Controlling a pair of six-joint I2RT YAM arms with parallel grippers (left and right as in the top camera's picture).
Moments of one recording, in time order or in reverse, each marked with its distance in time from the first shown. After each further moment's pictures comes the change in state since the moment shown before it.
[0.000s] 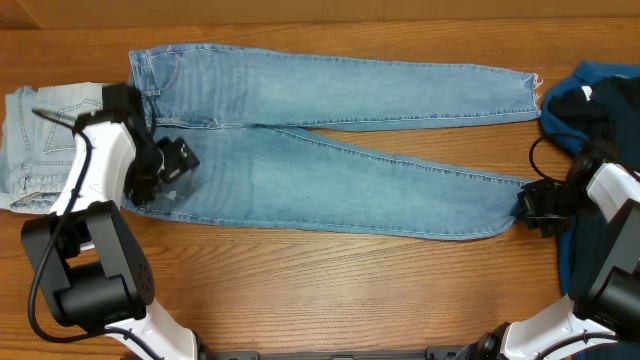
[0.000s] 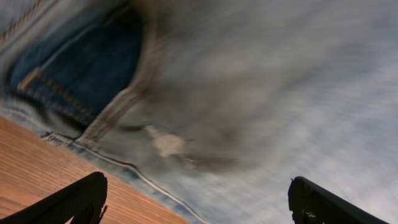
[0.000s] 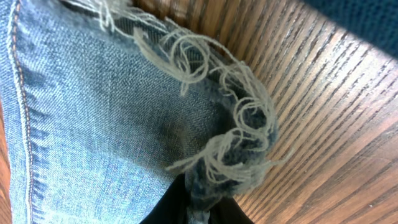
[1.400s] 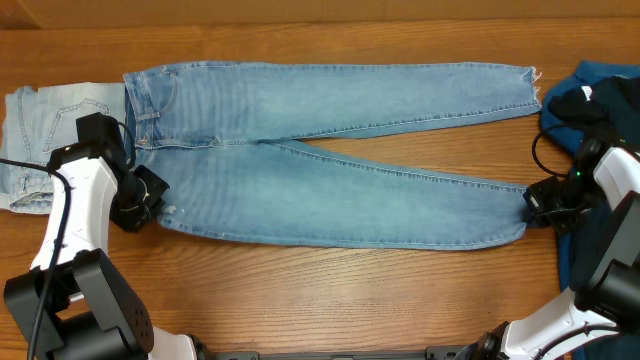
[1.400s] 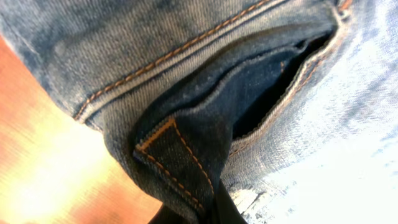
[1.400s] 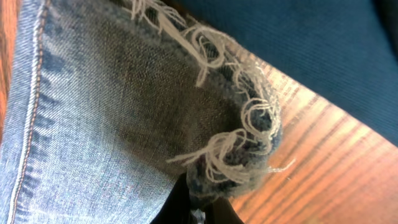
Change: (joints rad) left arm 0.099 -0.208 -0.173 -0.068 -0.039 -0.167; right arm 0.008 0.035 0.138 -0.231 0.143 -0.074
